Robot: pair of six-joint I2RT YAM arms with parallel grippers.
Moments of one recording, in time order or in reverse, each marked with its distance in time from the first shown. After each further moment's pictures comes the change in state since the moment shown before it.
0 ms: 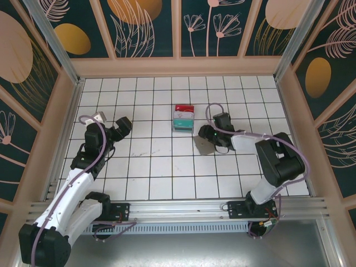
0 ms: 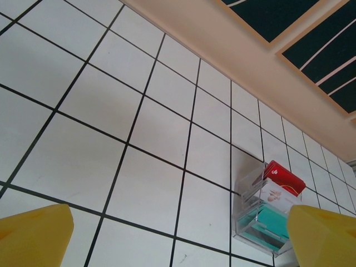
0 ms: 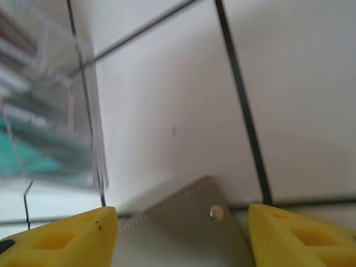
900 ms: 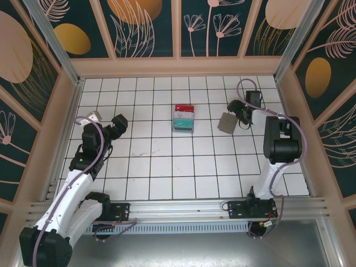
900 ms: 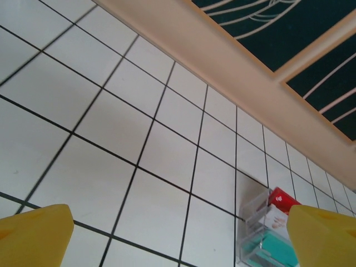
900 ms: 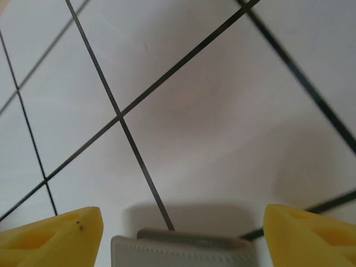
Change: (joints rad) left arm 0.026 -0.019 0.000 0.023 -0.047 -0.008; right arm -0.435 0.299 0.421 -0.114 -0.024 -0.126
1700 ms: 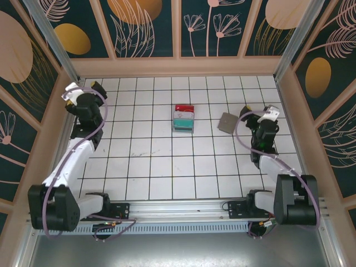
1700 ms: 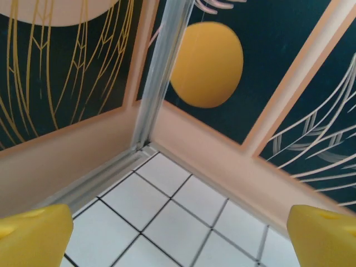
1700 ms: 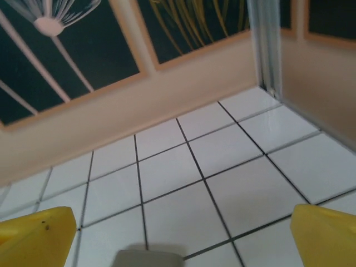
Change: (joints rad) left arm 0.124 0.369 0.304 0.292 -0.444 0.243; right arm -0.019 -0.727 -0.697 0.680 0.291 -0.270
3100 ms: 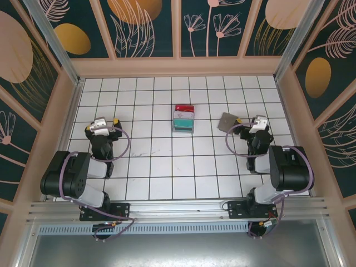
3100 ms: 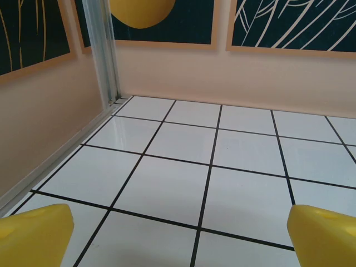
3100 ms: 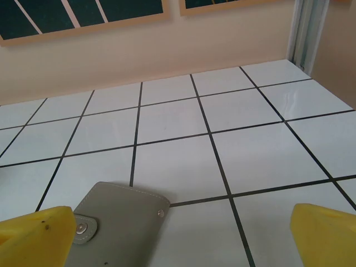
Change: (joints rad) left arm -0.006 0.341 -0.665 1.075 0.218 0.424; right arm -0.018 0.346 -0.203 0.538 -0.150 -0.261
